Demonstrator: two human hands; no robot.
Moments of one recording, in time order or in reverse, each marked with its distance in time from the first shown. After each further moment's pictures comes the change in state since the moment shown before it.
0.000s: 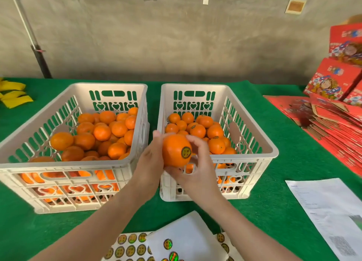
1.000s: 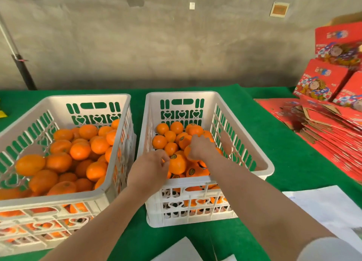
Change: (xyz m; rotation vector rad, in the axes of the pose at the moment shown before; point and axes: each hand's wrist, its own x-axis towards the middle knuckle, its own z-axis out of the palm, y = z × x) left_hand 0.081 -0.036 0.017 1.106 0.009 0.164; right_hand 0.168 0.128 -0.051 -1.165 -0.356 0.480
